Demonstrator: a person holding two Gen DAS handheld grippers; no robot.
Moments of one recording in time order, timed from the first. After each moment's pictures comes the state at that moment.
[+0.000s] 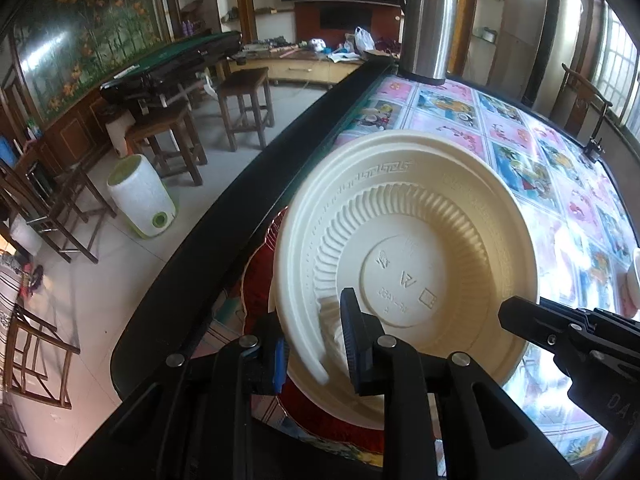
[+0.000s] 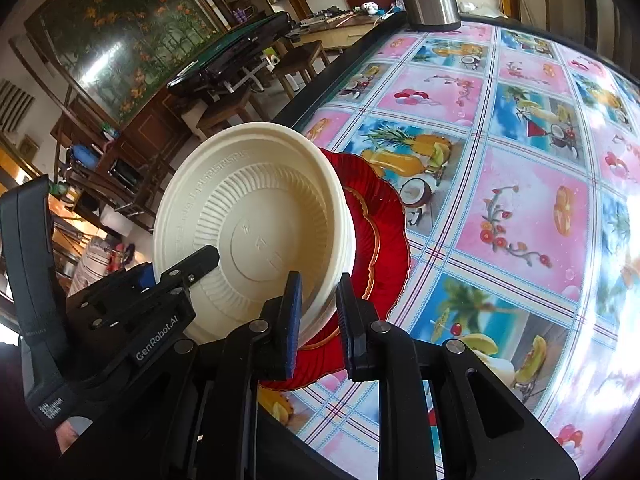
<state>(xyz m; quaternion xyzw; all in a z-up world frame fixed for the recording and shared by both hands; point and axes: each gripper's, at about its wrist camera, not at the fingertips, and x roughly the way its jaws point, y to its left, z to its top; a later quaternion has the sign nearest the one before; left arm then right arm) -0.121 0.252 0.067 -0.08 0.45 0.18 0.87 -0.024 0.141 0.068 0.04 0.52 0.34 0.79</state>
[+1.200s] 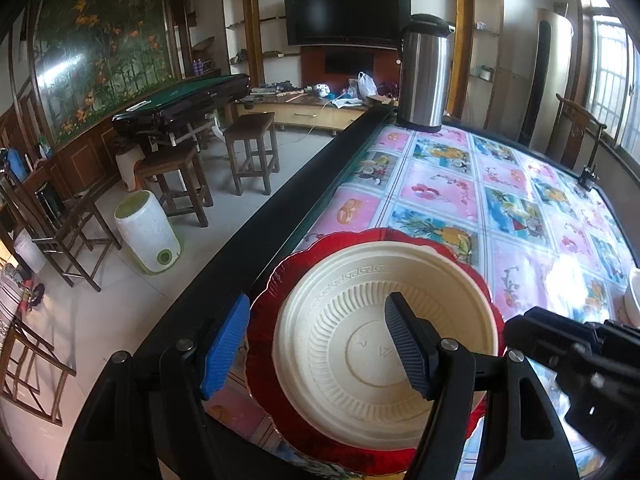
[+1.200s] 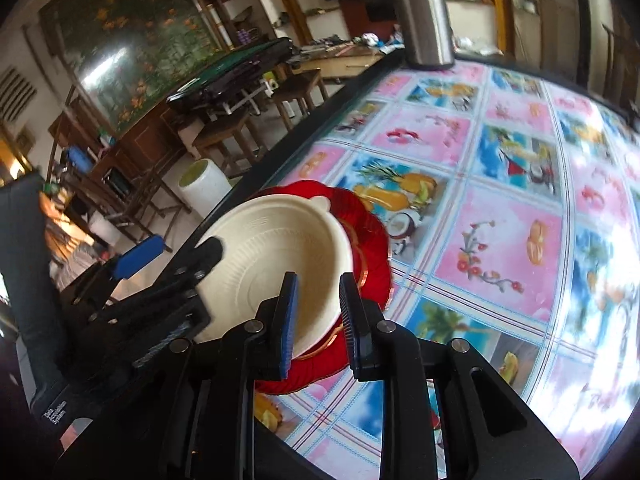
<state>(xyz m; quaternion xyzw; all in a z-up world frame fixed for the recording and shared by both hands) -0.128 0.246 0.090 -0.07 0.37 0.19 0.91 -0.046 0.139 0.095 0.01 0.45 0.33 0.83</state>
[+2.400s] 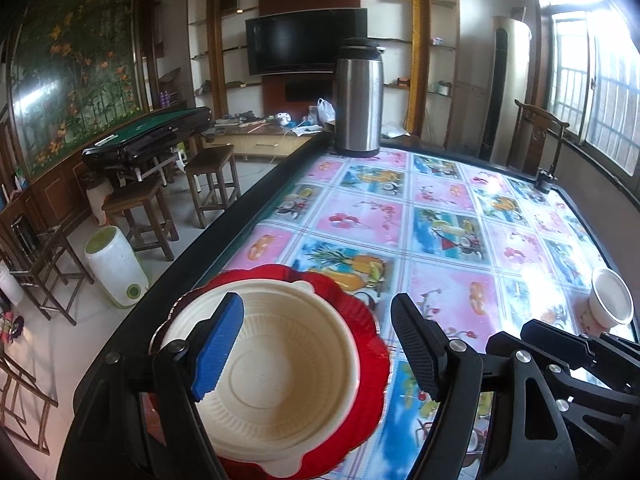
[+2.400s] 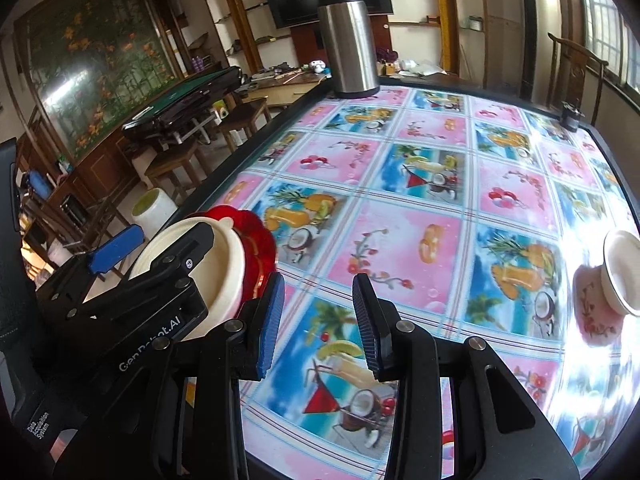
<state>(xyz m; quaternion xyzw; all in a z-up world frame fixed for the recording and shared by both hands) -0.107 0.164 0.108 -0.04 0.32 0.14 0.94 -0.045 0.054 0.110 0.02 0.43 0.23 0.87</state>
